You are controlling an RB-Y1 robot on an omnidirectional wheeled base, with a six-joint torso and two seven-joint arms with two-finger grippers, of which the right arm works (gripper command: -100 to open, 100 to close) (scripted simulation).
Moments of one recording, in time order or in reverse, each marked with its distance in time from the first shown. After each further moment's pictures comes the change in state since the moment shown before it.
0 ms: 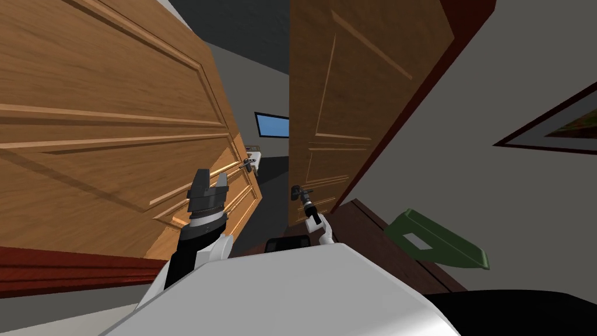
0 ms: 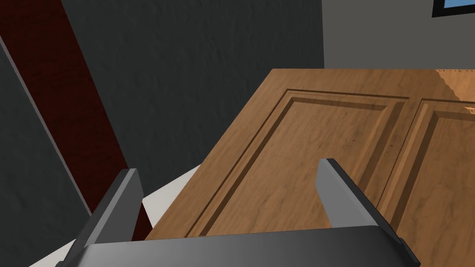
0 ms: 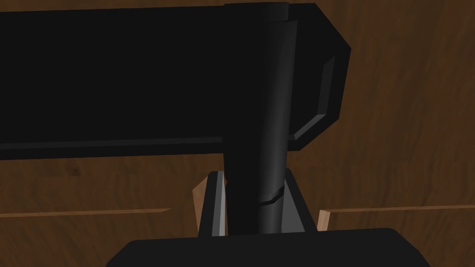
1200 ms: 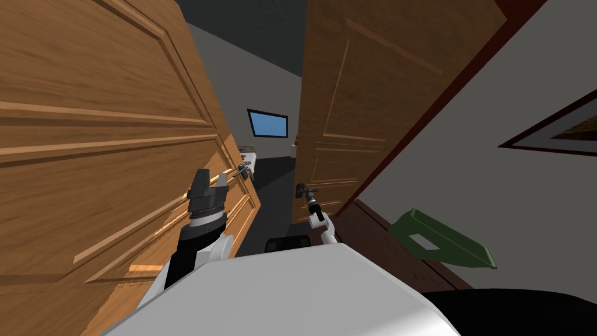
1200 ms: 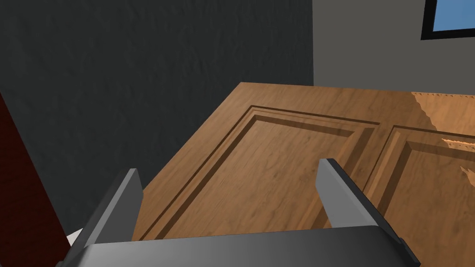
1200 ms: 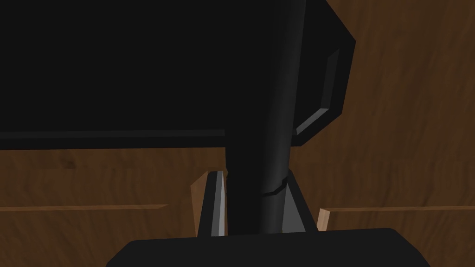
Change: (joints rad) arm -0.031 0.010 -0.116 0.036 -0.011 -0.009 0.027
